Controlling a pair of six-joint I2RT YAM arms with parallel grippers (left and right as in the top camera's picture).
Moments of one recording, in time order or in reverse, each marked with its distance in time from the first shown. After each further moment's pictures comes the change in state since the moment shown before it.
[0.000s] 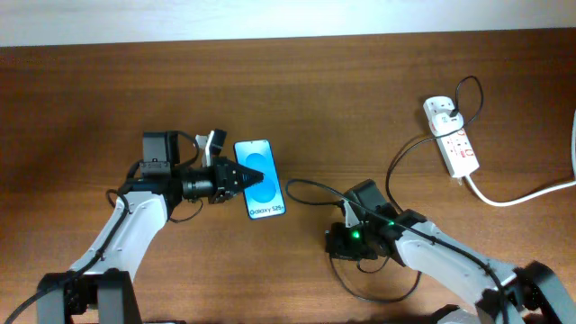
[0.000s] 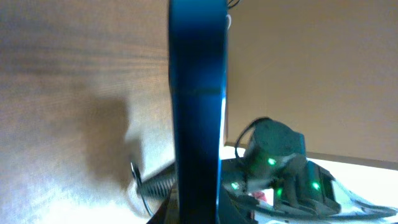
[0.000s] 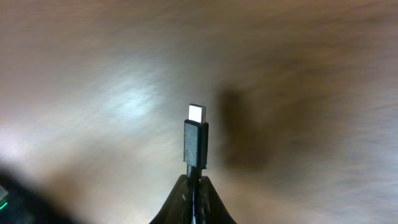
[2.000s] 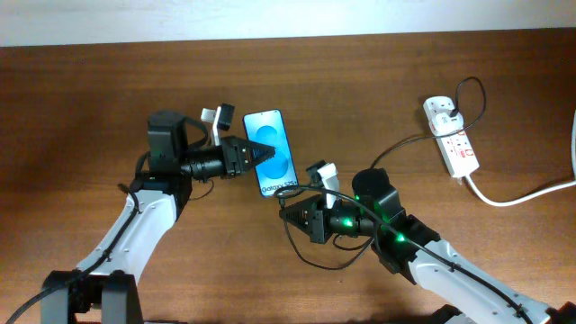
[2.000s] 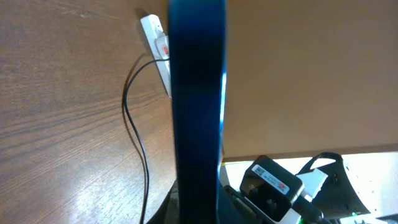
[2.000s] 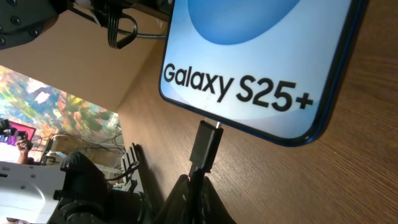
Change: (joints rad) left arm -0.078 0.000 0.012 0.404 -0.010 -0.209; right arm 0.061 -0.167 -0.021 0.636 -0.233 -0.036
